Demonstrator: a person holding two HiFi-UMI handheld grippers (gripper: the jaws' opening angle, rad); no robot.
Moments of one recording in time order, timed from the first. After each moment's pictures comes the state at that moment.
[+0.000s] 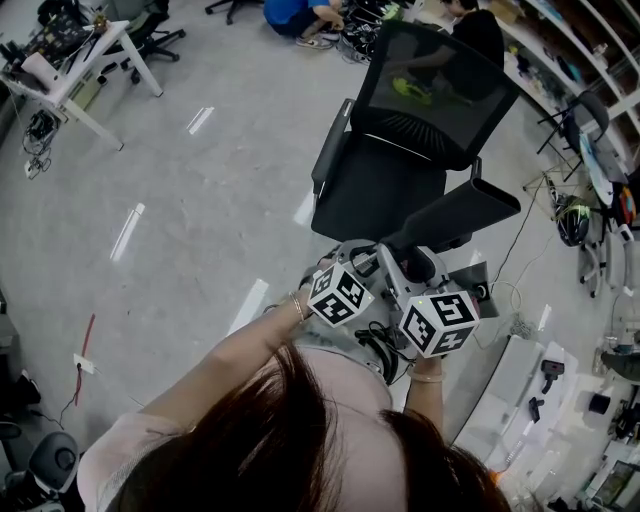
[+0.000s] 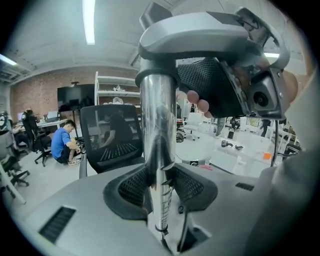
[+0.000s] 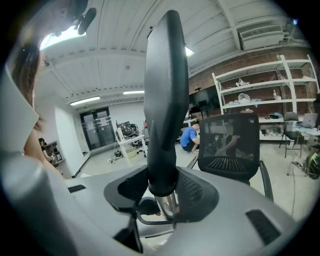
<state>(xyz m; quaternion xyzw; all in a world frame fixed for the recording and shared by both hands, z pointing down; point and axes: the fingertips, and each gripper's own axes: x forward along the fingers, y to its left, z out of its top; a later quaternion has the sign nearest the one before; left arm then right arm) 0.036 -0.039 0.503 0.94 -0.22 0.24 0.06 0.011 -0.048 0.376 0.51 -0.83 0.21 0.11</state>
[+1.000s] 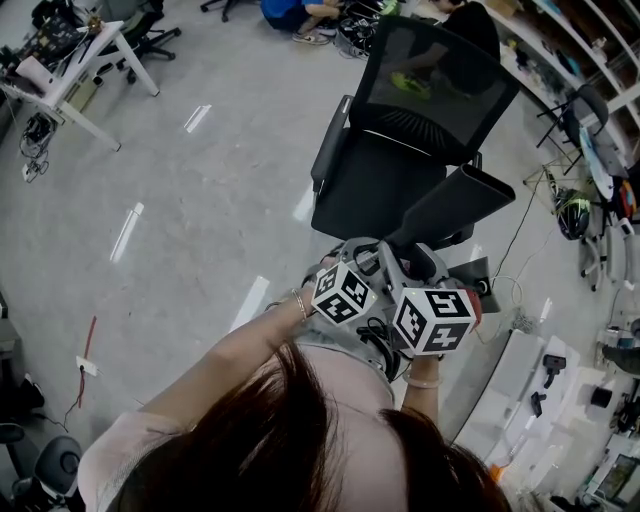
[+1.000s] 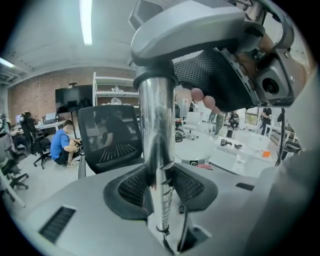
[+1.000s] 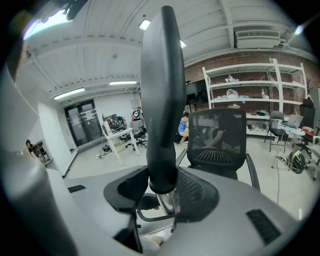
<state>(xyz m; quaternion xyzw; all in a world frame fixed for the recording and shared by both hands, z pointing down) 0.042 -0.043 0.505 0.95 -0.21 0.24 0.05 0.016 -0.054 0.383 0.56 -0.78 0.24 0.15</state>
